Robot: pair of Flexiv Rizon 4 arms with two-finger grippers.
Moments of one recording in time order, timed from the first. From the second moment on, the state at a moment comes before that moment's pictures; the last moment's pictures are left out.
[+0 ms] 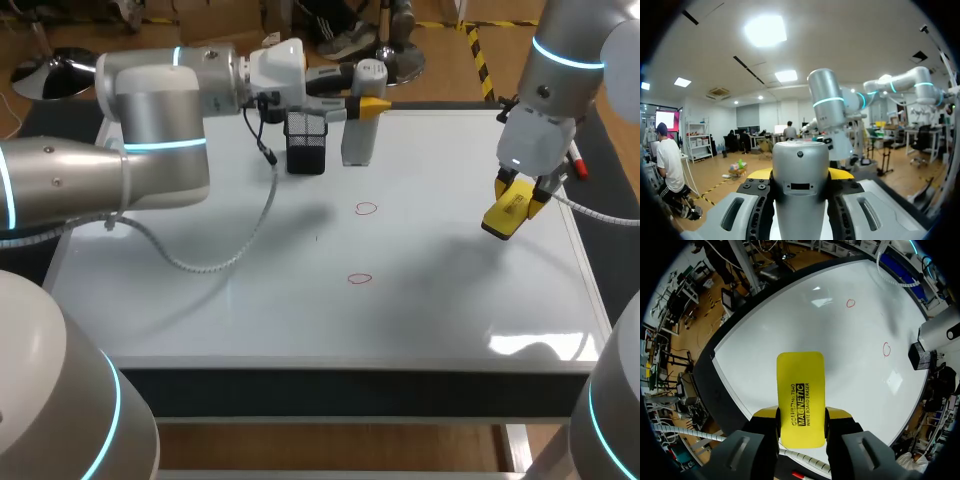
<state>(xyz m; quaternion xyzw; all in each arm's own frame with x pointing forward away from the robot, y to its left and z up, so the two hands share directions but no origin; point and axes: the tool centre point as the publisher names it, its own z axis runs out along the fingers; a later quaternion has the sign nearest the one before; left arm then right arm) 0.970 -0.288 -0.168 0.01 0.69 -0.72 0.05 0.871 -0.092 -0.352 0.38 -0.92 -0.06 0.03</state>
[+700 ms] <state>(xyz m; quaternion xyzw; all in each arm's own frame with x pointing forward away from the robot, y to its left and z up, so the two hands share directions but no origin) 1.040 -0.303 -0.140 -0.03 0.68 -0.73 0.02 0.871 -0.092 -0.352 0.38 -0.92 -0.06 0.03</state>
